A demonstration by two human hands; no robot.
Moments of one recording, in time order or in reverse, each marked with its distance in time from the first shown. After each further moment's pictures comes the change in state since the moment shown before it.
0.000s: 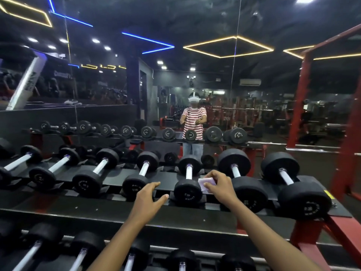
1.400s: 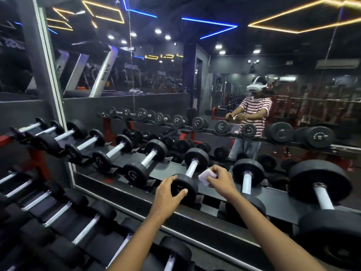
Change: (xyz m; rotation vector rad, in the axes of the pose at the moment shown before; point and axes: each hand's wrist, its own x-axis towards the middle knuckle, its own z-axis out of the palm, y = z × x) left_hand 0.068 -0.084 -0.027 0.072 0.214 -0.202; right_hand 0.121 -0.025 0.176 0.173 -0.311 -0.024
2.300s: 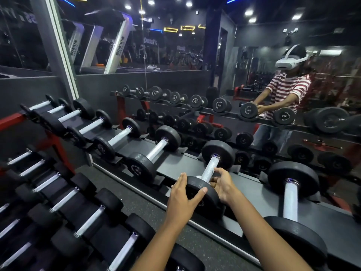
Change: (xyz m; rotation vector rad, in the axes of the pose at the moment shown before) left_hand 0.069 -0.065 0.066 0.046 -0.017 -0.234; right_hand 0.127 0.074 0.114 0.813 -0.307 0.779
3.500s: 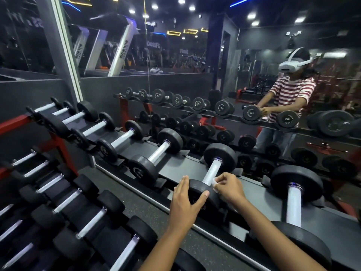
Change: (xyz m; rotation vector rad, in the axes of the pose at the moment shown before) left_hand -0.002 -0.003 0.006 -0.025 0.074 0.075; right_hand -0.023 0.000 -0.012 -0.790 0.292 -0.556
